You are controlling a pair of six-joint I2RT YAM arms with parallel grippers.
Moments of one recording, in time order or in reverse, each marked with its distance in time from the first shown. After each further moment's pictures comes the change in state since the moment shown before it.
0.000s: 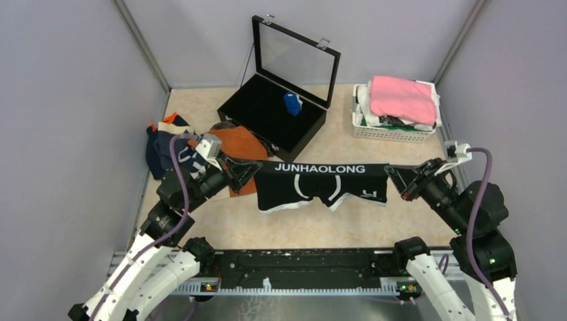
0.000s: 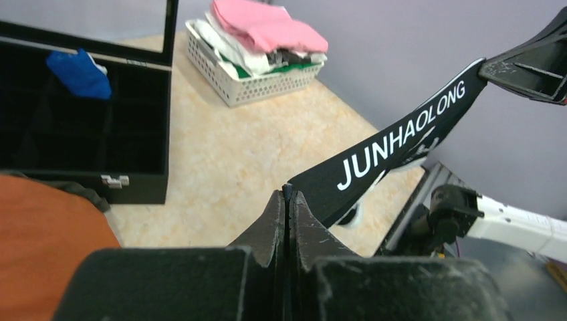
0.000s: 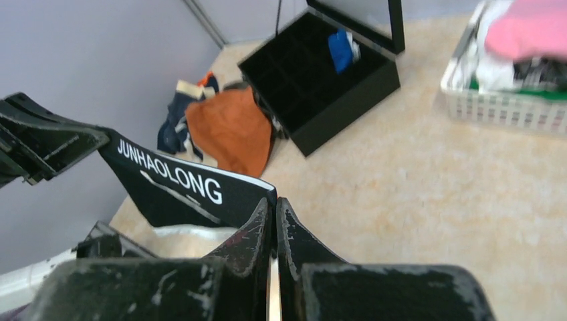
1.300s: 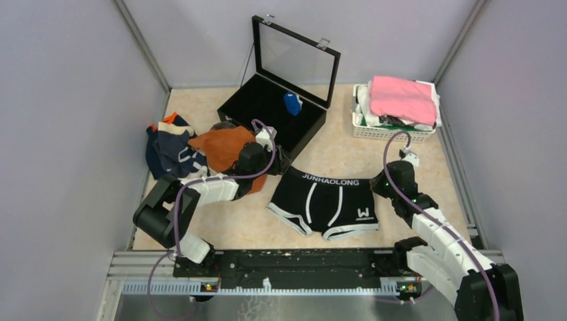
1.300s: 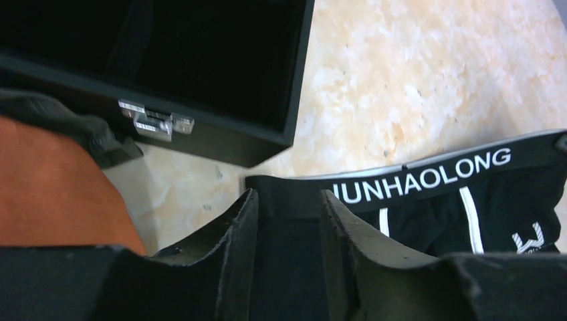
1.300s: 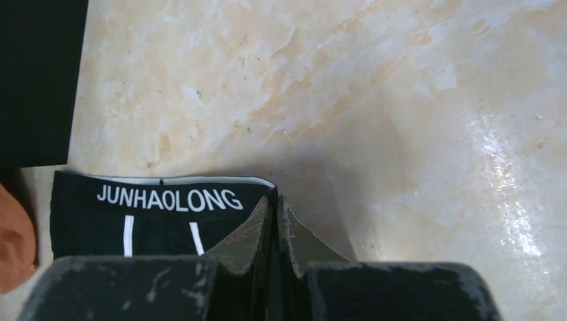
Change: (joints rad) left arm 0.000 0.982 -0.116 0.615 -0.161 -0.034; right arm 0.000 0.442 -0.620 0.431 0.400 0.271
